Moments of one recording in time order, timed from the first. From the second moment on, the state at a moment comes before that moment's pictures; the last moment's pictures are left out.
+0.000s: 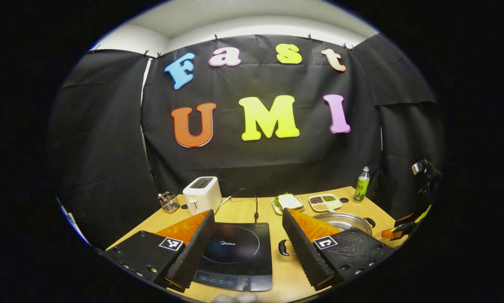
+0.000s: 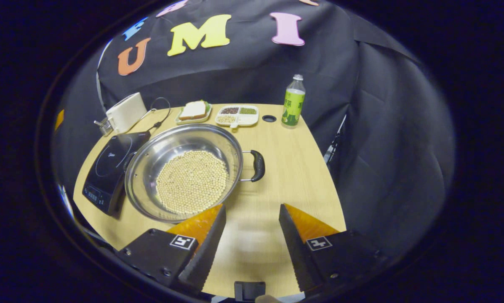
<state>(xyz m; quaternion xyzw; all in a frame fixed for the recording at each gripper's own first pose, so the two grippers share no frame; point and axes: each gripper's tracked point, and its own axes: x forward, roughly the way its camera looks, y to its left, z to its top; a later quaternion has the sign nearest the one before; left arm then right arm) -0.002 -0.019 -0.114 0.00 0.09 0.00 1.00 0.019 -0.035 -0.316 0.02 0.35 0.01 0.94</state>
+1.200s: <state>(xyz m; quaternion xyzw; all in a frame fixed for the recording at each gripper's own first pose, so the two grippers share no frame) 0.075 -0.115 -0.306 -0.03 0.31 -0.02 0.95 0.126 -0.034 -0.345 -0.02 0.39 0.05 0.92</state>
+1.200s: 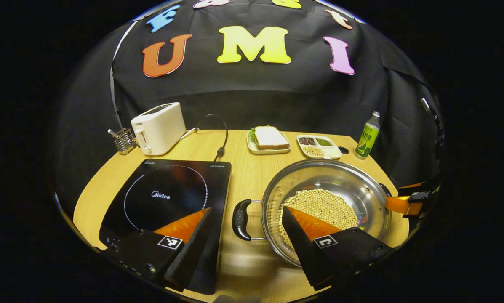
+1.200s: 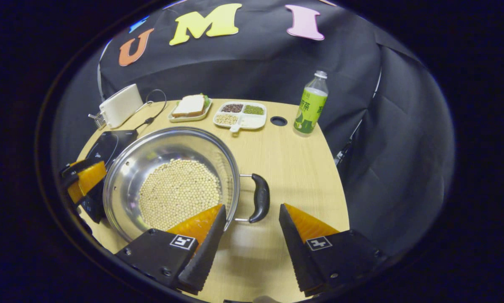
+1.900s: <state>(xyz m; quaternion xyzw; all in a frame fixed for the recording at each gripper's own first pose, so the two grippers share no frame) 0.097 -0.129 -0.356 -0.03 0.37 -0.01 0.93 0.162 -0.022 -0.377 -0.01 0.43 0.08 0.90</state>
